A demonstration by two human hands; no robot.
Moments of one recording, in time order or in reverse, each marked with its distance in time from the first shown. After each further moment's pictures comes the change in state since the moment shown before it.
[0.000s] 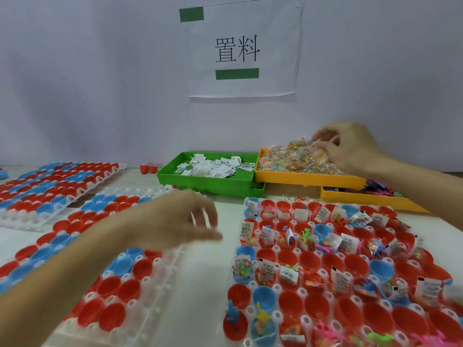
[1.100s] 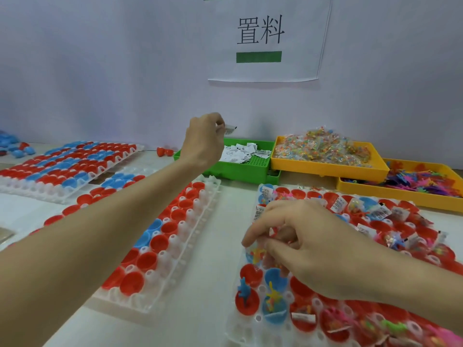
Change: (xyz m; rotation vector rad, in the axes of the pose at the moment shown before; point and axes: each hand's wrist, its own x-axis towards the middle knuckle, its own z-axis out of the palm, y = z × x) left_hand 0.110 -0.021 -0.018 -0.094 0.879 -0.101; right_hand -0.147 -0.113 0.027 0.275 -0.649 -0.210
